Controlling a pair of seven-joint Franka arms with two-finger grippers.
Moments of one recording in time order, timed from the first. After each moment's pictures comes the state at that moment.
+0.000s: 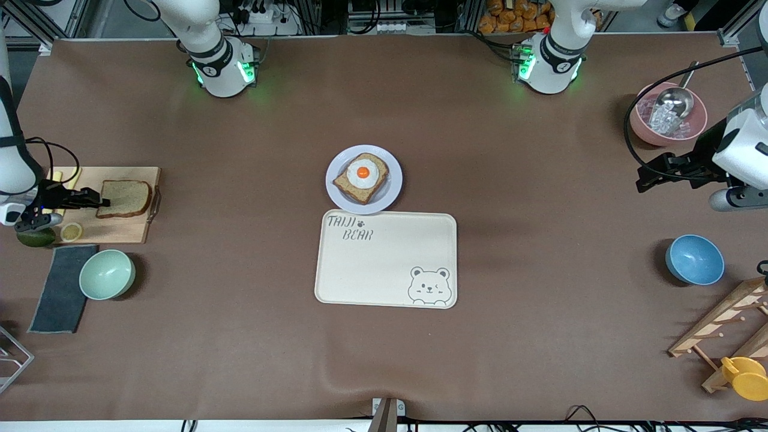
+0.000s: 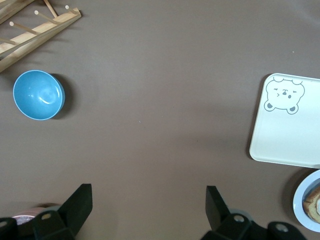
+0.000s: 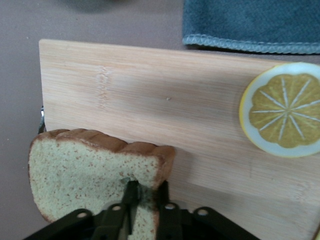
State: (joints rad) left arm -0.16 0.13 0.08 -1.44 -0.02 1.56 -0.16; right arm -0.59 0.54 -0.05 -1.91 0.19 2.11 -0.91
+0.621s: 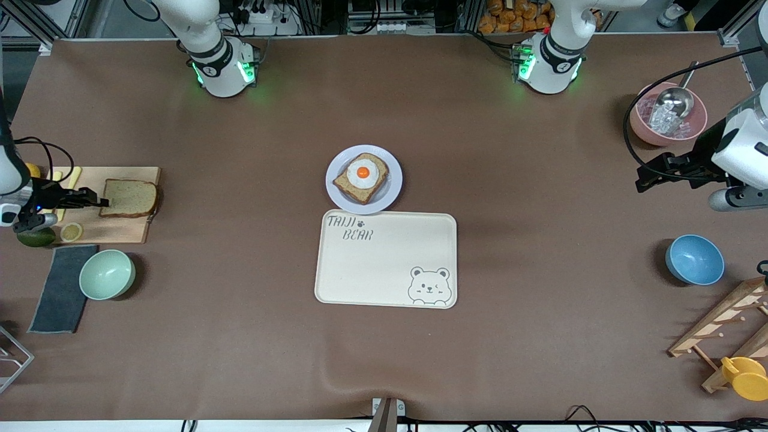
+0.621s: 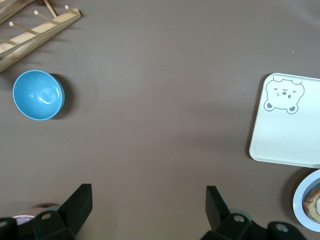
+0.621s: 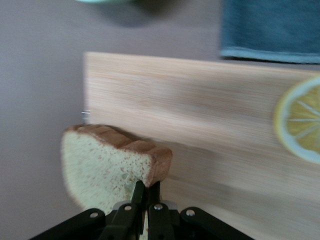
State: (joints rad) left arm -0.16 0.13 0.08 -1.44 -0.02 1.56 -0.16; right arm -0.60 0.53 -0.04 -1.83 0.26 1.93 -0.92
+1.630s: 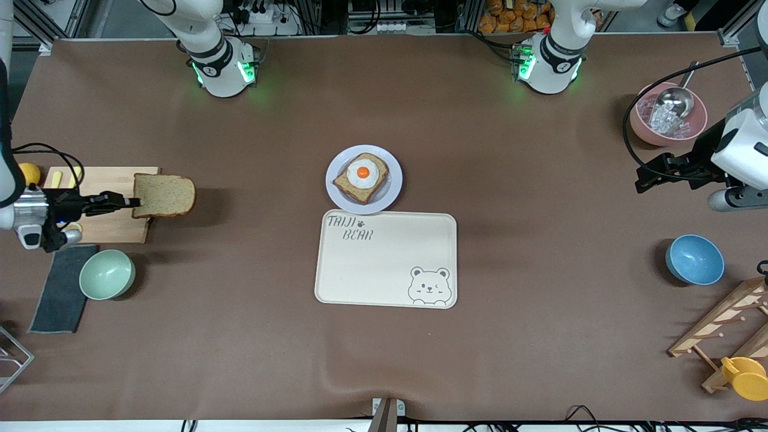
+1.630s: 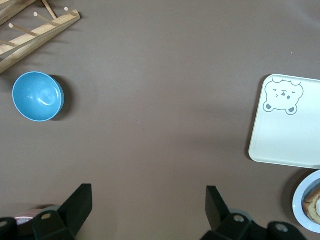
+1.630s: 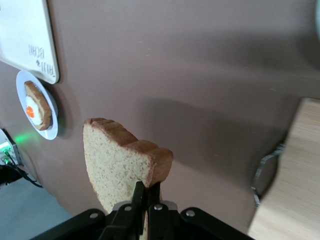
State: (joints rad) left arm -0.17 0.13 0.08 -1.44 -0.02 1.57 -0.16; right arm -0.34 0.43 -0.01 -1.72 0.38 1.56 -0.64
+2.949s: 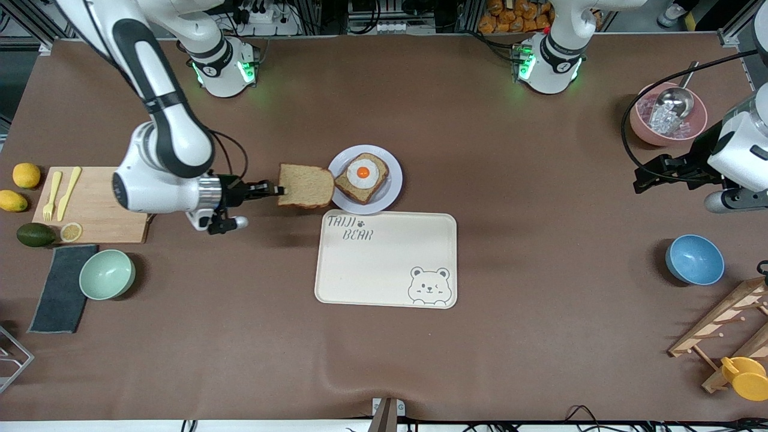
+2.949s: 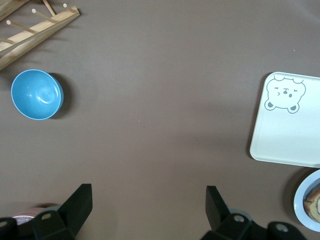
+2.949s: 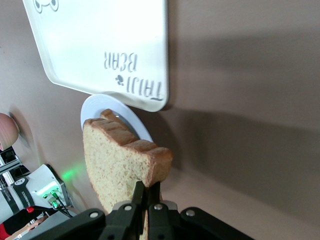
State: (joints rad) left arm -0.17 0.13 0.08 -1.45 -0.02 1.57 -0.16; right arm 0.25 0.27 0.00 -2.12 0.82 2.03 -0.32
